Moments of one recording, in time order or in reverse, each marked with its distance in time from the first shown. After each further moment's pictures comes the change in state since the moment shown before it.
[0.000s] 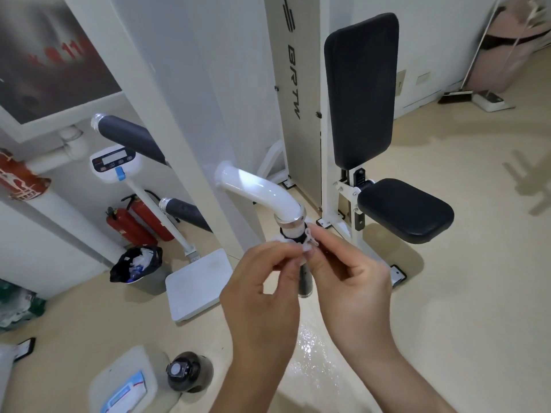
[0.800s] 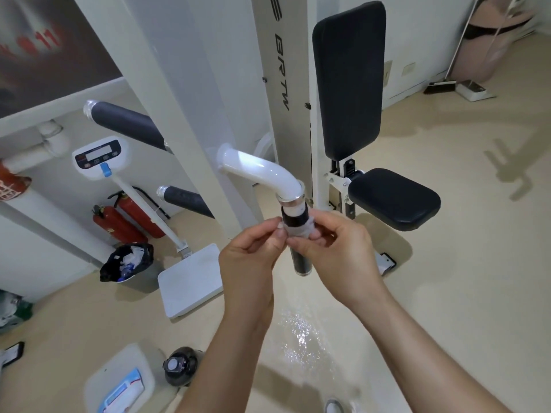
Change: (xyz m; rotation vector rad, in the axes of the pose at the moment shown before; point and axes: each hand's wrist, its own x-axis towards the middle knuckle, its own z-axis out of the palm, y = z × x) left_hand 0.027 -0.027 0.007 -0.669 -0.036 -0.660; right_hand 0.030 0.002 -0.001 -0.265 -0.193 0.047
